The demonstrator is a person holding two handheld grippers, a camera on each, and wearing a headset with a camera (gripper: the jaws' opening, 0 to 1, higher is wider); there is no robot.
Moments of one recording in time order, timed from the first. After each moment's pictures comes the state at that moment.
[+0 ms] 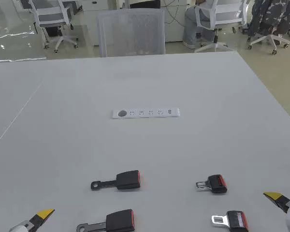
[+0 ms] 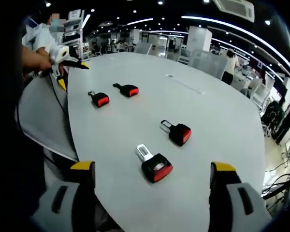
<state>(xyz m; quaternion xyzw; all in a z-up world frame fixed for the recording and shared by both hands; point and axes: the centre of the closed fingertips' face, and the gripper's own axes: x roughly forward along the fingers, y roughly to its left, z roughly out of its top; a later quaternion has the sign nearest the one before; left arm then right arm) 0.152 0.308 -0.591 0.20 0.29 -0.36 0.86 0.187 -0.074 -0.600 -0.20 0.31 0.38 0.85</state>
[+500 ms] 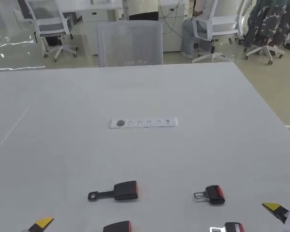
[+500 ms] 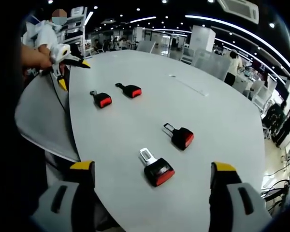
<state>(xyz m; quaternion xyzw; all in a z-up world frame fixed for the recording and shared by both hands) 0.156 0.304 -0.589 0.20 0.29 -0.37 0.86 0.188 -0.076 -0.595 -0.20 0.32 0.38 0.85</state>
